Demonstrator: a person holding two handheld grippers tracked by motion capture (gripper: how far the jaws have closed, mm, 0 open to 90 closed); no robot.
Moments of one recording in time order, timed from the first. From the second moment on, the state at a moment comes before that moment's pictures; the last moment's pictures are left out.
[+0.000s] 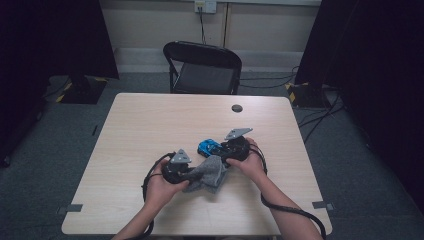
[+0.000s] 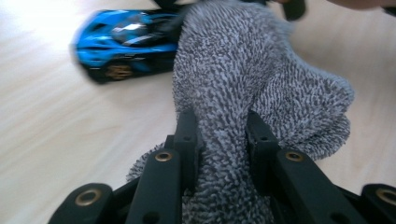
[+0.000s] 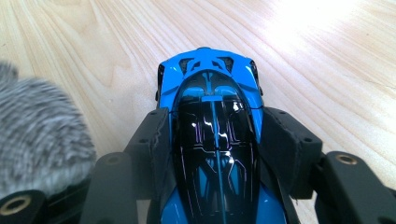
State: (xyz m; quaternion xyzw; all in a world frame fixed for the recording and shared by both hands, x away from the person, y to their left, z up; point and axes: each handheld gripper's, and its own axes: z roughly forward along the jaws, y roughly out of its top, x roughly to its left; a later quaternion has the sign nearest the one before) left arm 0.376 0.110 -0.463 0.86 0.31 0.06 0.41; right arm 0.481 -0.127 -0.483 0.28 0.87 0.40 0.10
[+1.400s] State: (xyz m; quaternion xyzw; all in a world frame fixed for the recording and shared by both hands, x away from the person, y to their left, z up) left arm 0.418 0.084 -0.482 0.85 0.34 0.08 0.39; right arm 0.480 -0.128 -0.484 0.27 0.87 0.40 0.11
